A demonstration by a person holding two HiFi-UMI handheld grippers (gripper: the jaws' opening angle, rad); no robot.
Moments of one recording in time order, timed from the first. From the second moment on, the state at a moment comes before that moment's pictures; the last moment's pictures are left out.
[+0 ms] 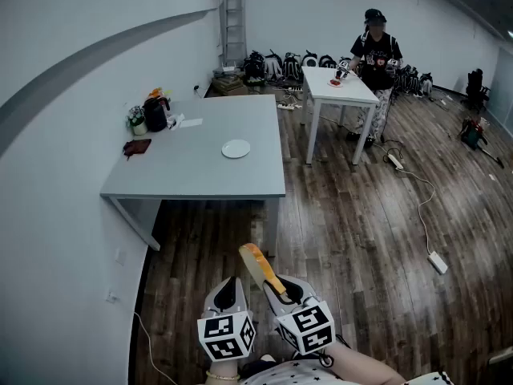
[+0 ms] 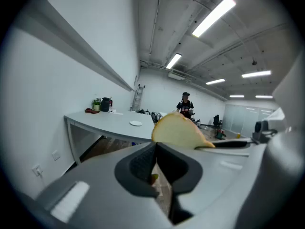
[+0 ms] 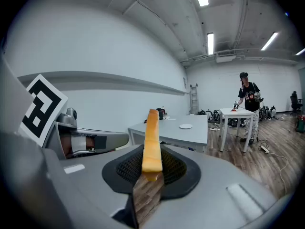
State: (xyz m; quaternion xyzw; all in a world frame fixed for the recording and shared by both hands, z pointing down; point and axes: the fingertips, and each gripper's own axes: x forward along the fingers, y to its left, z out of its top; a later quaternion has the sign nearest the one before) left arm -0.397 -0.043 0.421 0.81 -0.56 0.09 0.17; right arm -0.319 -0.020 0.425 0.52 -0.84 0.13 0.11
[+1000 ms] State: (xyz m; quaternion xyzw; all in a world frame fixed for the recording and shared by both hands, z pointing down) left arm -0.408 -0.195 0.437 0.81 -0.55 0.08 0.16; right arm -0.334 -0.182 0.434 0.51 -0.84 0.14 0.10
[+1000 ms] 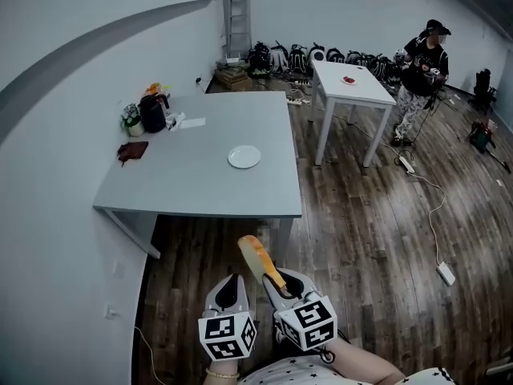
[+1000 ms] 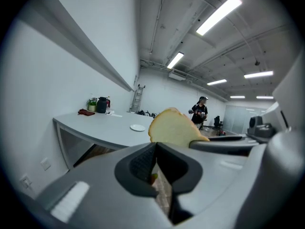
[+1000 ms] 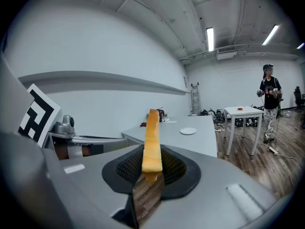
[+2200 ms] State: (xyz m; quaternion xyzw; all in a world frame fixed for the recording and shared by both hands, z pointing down) left arm -0.392 -0.531 0.458 0.79 -0.58 0.08 0.18; right arm -0.297 -0.528 0.460 0.49 -0.84 0.17 0.12
